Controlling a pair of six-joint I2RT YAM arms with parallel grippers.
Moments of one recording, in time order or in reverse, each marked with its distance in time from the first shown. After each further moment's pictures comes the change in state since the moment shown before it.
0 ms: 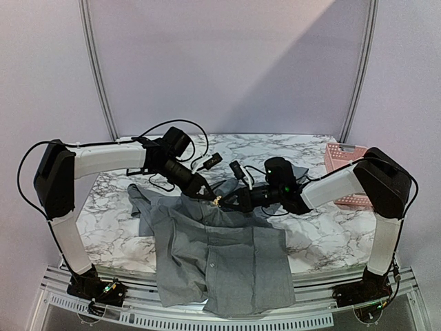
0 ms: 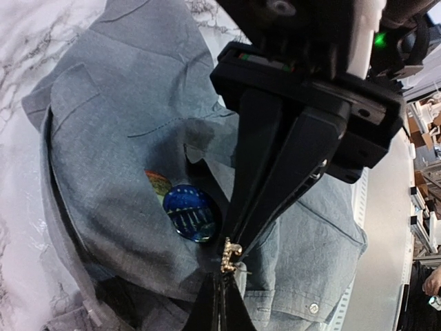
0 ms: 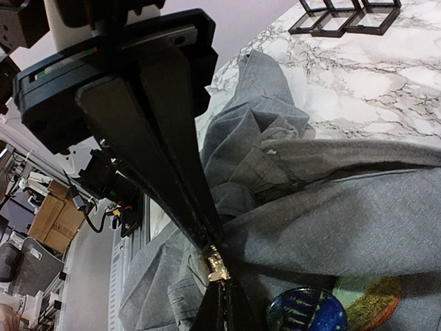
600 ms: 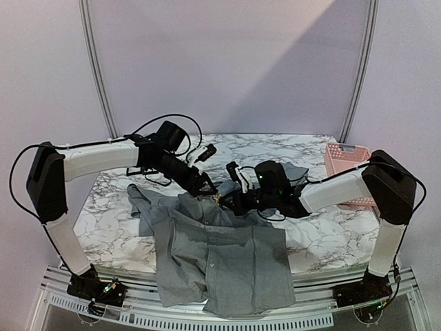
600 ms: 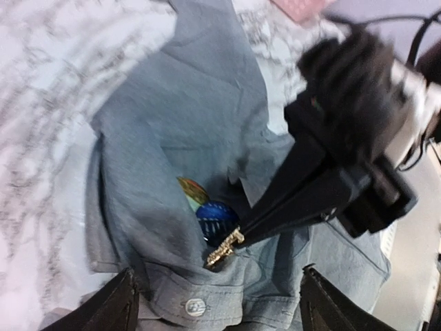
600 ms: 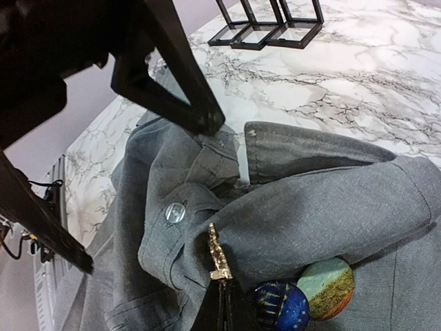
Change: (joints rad) left arm 0.010 -0.062 -0.014 0.043 -0.172 -0.084; right arm 0.104 -0.059 0.014 -0.165 0.413 -0.125
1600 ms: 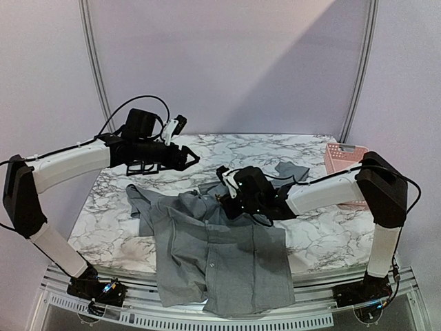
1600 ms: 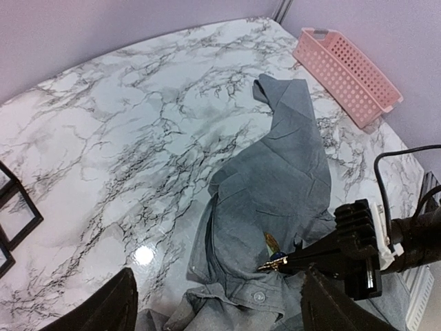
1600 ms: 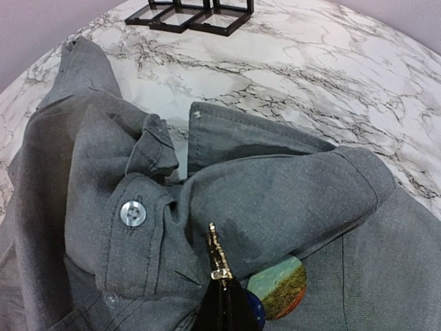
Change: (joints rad) left arm 0.104 -0.224 -0.134 0.249 -0.241 -0.141; right arm 0.113 0.058 0.143 -0.235 0.461 -0.157
